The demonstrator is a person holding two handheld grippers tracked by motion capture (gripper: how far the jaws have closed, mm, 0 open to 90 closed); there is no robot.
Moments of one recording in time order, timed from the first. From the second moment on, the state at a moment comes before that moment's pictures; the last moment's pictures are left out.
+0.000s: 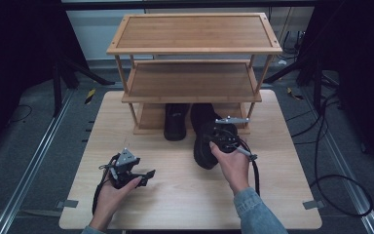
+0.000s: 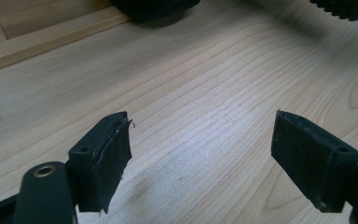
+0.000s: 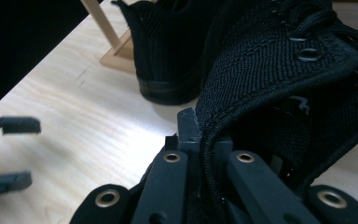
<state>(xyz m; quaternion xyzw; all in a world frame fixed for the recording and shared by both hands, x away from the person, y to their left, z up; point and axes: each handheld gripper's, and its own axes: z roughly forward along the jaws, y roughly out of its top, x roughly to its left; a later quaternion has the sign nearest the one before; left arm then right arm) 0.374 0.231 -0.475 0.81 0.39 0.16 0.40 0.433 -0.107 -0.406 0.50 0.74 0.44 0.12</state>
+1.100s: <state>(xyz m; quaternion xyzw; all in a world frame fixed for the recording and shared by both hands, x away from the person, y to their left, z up) 0.376 0.233 -0.481 0.81 0.39 0.15 0.41 0.503 -0.083 -0.422 0.53 0.72 0.41 0.20</state>
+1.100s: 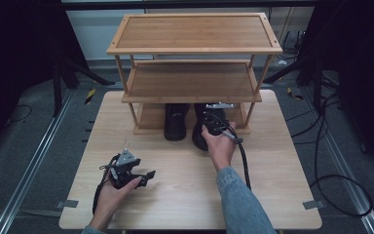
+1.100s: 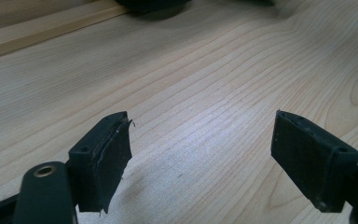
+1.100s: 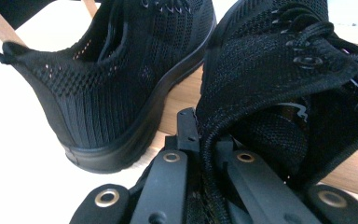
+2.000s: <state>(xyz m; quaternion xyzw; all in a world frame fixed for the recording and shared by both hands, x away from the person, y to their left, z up) 0.376 0.234 -0.481 0.81 0.39 0.15 0.41 0.504 -0.048 -0.422 0.52 0.71 0.41 0.23</state>
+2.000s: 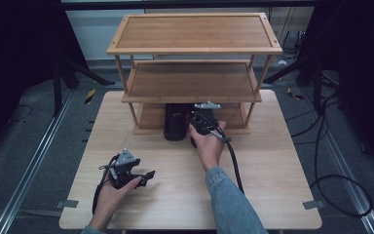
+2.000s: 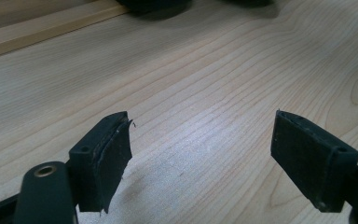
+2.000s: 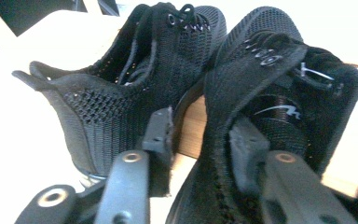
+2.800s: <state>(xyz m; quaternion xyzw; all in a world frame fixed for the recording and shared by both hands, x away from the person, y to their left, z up) 0.374 0.233 -0.477 0.81 0.39 0.15 0.41 0.458 -0.070 -0.378 0.47 0.73 0.45 0.23</state>
